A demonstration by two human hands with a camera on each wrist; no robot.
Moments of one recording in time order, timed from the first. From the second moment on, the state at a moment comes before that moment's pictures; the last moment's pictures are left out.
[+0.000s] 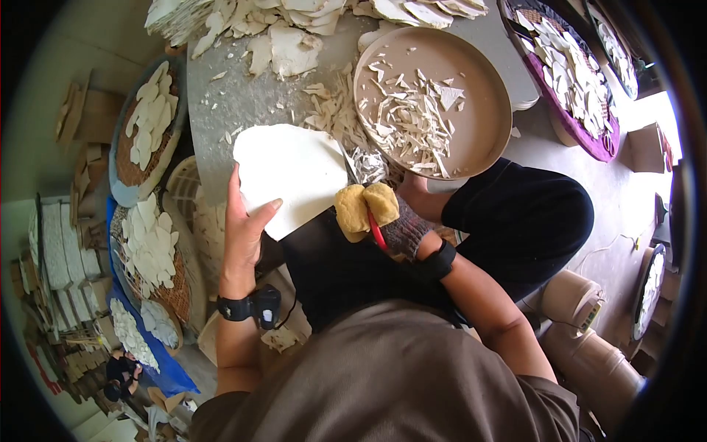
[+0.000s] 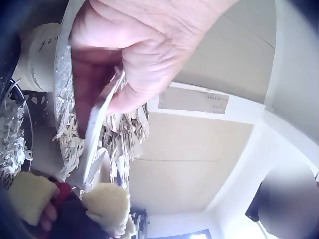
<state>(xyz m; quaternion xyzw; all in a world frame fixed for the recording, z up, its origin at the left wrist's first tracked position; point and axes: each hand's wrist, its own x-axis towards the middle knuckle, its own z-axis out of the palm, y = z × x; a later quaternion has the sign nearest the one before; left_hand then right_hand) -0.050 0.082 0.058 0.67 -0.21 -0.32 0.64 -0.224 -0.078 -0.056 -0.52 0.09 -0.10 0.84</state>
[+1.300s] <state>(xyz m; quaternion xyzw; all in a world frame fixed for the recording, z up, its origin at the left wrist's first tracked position) -0.095 0.038 0.022 0.57 -0.03 -0.26 0.78 -0.227 -0.056 -0.046 -0.65 0.14 -0.05 0.75</state>
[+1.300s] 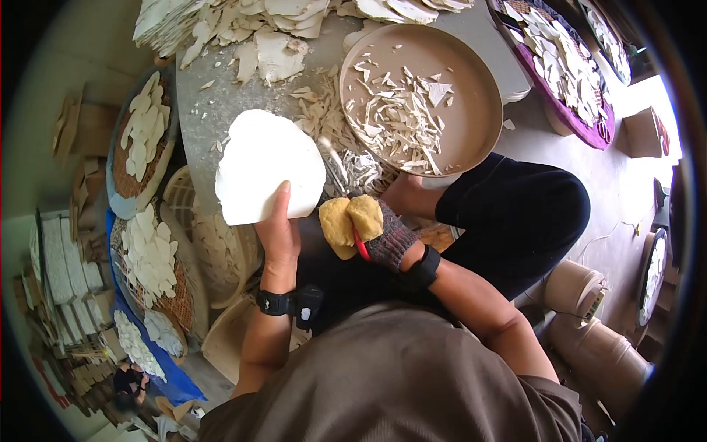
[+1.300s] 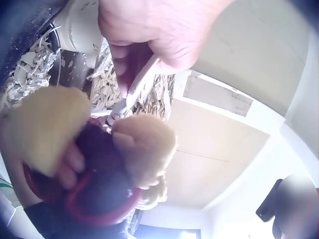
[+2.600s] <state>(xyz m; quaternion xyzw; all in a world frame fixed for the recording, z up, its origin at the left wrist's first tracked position) -0.104 0.024 0.039 0.59 -0.15 -0.34 0.72 -0.253 -0.088 -0.017 -0.70 0.13 -0.20 0.67</state>
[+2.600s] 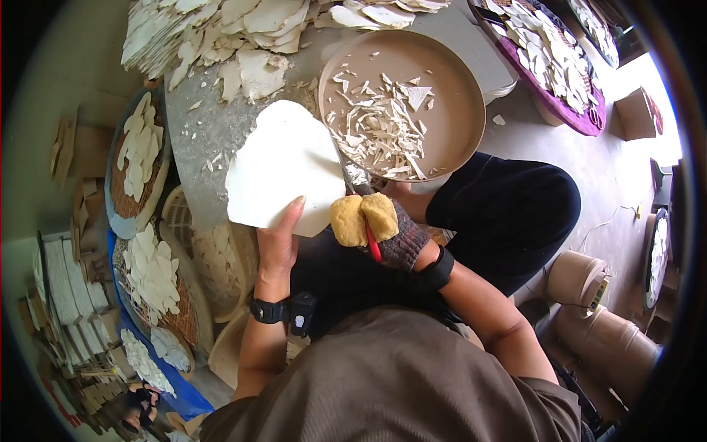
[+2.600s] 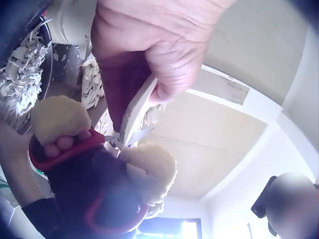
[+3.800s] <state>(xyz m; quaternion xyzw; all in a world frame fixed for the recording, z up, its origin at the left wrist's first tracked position) -0.118 0.031 0.053 0.62 -0.13 -0.47 0.62 -0.272 -0.105 -0.021 -0.72 0.17 -0.22 0.63</state>
